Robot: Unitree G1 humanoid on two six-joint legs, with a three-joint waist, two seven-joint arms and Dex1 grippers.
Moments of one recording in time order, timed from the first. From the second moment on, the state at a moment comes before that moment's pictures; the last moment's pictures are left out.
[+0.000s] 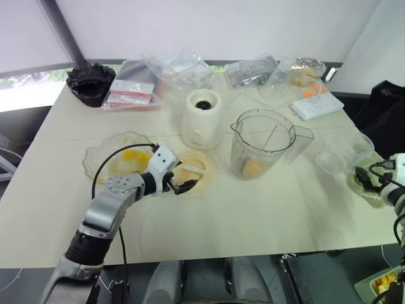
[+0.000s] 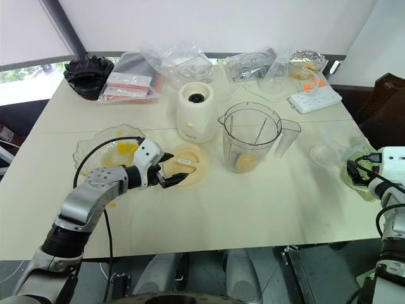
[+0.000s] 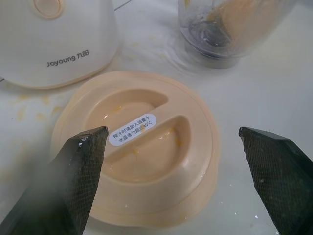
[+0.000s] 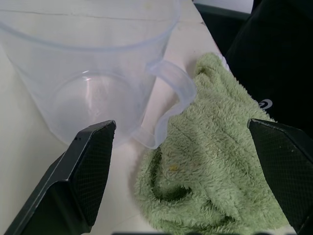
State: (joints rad) left arm -0.32 0.46 -0.17 -0.22 -0.23 0.67 -0.69; right arm -0.24 -0.78 -0.50 0.55 0.20 0.24 0.43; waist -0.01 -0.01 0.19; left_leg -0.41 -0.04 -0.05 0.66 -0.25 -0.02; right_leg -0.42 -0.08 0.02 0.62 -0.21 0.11
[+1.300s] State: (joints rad) left arm -0.37 0.48 -0.18 -0.24 -0.23 0.69 -0.67; right arm -0.42 -0.80 -0.45 0.84 0.16 0.11 0.27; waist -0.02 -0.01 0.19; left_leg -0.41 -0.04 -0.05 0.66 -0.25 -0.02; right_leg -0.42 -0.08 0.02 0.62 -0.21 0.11
